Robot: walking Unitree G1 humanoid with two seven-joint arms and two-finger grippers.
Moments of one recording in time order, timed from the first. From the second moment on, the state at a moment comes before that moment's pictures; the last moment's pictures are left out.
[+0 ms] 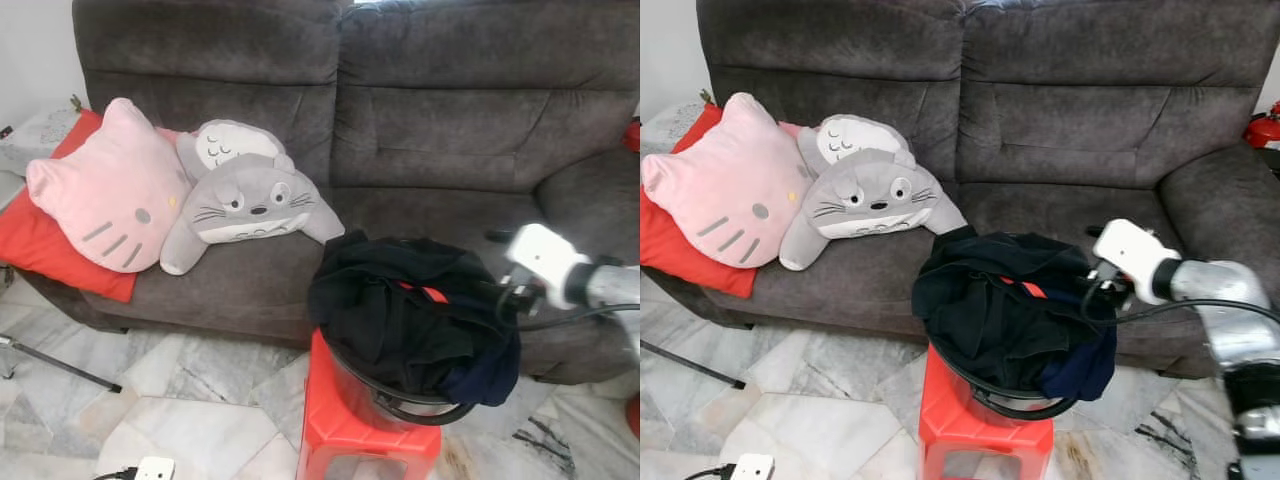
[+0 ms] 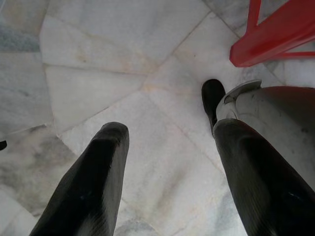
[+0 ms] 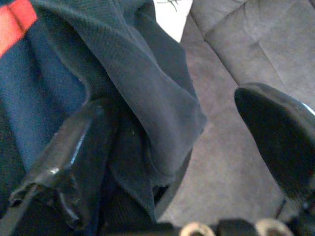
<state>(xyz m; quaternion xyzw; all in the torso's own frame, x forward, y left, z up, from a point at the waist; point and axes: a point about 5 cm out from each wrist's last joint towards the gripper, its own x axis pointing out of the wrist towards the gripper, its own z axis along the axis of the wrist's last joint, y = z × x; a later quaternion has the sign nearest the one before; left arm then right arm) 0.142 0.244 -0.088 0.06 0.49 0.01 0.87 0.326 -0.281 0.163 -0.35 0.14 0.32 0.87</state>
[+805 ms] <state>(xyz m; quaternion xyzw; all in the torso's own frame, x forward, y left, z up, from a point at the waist) 0.145 0.243 -0.087 0.06 0.49 0.01 0.87 0.337 -0.283 0.155 -0.34 0.15 0.29 0.88</state>
